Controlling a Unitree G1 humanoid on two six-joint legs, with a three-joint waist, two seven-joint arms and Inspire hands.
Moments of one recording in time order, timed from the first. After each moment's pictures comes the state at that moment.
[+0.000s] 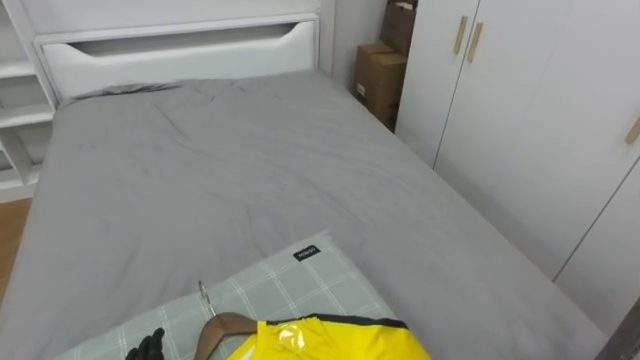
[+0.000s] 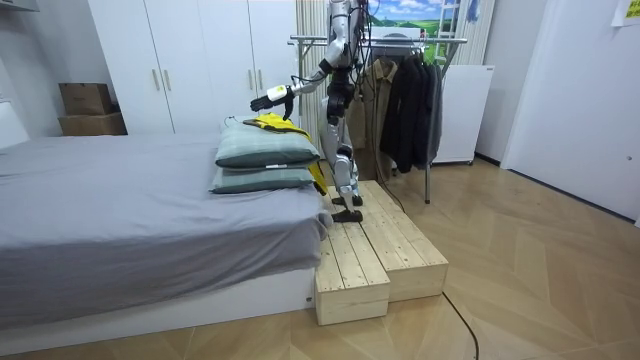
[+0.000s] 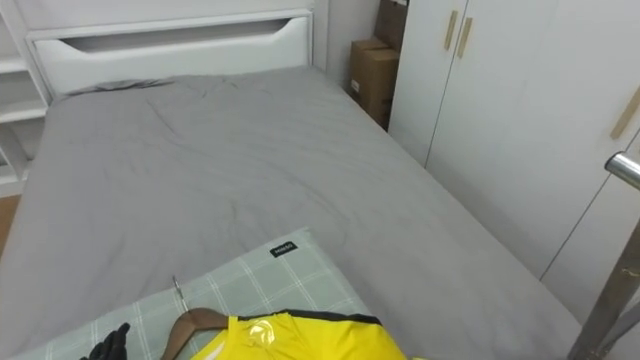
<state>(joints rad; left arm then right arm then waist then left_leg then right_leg) 0.15 0.25 -0.16 0.67 0.66 -0.05 0.52 0.02 -0.25 0.16 1.31 0.27 -0.02 0.31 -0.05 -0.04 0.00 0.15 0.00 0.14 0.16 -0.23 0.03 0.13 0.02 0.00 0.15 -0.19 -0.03</state>
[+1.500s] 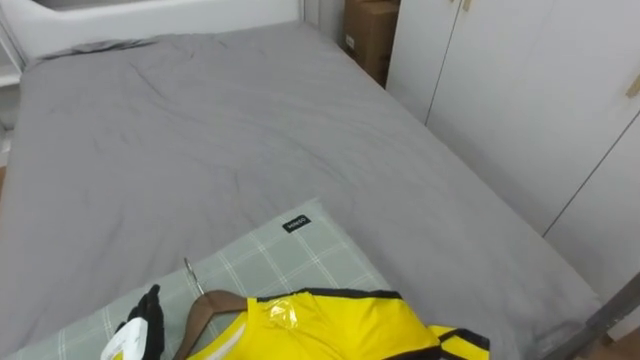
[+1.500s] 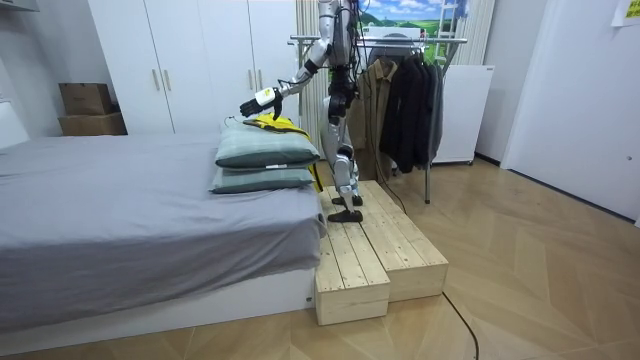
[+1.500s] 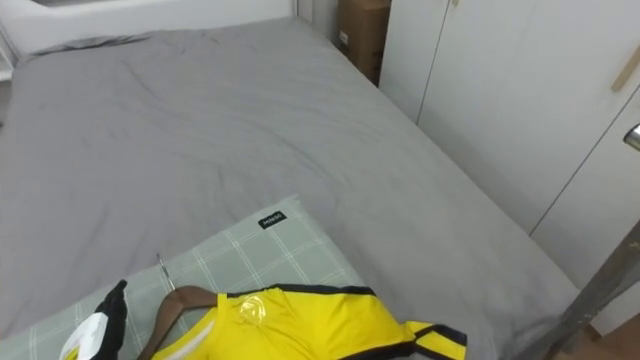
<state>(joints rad) -0.08 0.25 -0.14 0.82 0.42 -0.09 0.49 -0.02 -0.26 0.24 1.32 0.31 -0.02 0.31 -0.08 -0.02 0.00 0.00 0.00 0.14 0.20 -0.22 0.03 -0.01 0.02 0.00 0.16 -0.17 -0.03</state>
